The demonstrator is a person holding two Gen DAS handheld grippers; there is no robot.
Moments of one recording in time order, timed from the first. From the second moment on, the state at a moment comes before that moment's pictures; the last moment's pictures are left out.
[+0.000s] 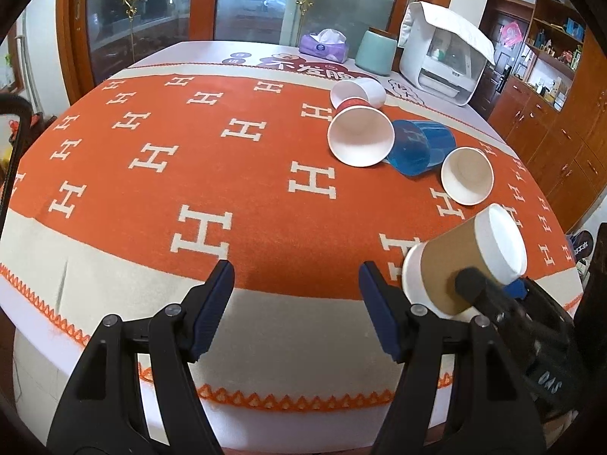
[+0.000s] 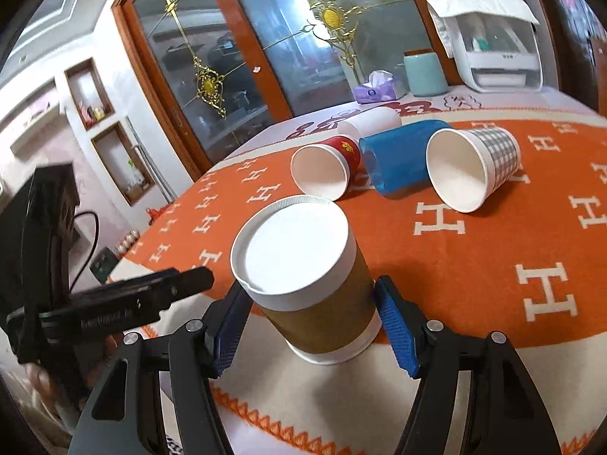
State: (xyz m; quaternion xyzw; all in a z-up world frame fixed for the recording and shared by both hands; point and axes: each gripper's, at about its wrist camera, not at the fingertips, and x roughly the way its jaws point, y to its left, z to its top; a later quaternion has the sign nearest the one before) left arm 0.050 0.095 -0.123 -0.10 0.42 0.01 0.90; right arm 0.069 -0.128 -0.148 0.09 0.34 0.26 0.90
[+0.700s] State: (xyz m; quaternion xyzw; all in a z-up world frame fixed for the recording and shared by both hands) left arm 0.047 0.091 -0.121 -0.08 0.42 0.03 0.91; right arm 0.041 -0.125 -0.127 0.06 0.31 0.24 0.92
